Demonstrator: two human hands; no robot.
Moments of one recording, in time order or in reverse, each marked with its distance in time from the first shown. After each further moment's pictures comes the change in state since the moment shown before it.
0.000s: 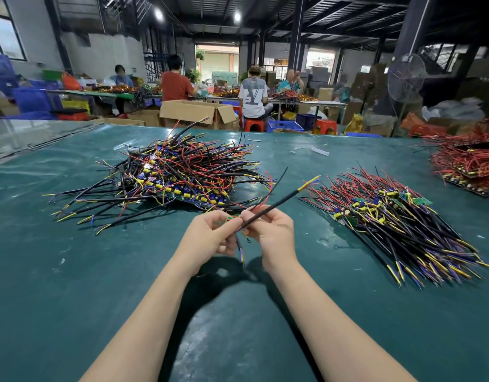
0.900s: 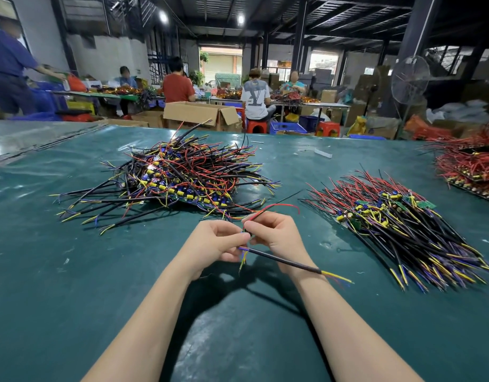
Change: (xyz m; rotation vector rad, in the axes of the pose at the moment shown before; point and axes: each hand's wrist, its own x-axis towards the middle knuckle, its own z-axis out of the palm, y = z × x) left_hand -0.006 0.004 0.000 -0.006 -0.097 -0.100; right_hand 0.006 -0.005 -0.021 -0.251 -0.257 0.008
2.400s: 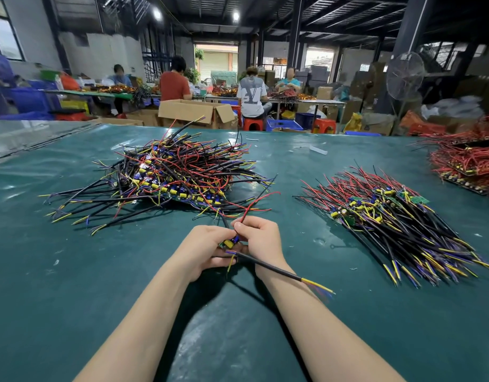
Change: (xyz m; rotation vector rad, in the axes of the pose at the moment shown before) left_hand 0.007 -0.005 0.006 -0.084 0.082 -0.231; right_hand -0.002 0.007 0.027 0.015 0.251 0.173
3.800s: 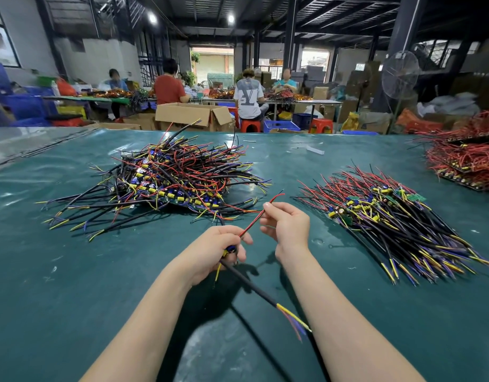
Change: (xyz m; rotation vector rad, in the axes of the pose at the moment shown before) left_hand -0.002 0.004 0.009 0.224 -0.201 0.109; right_hand 0.019 -0.020 -0.035 0.306 0.251 -0.012
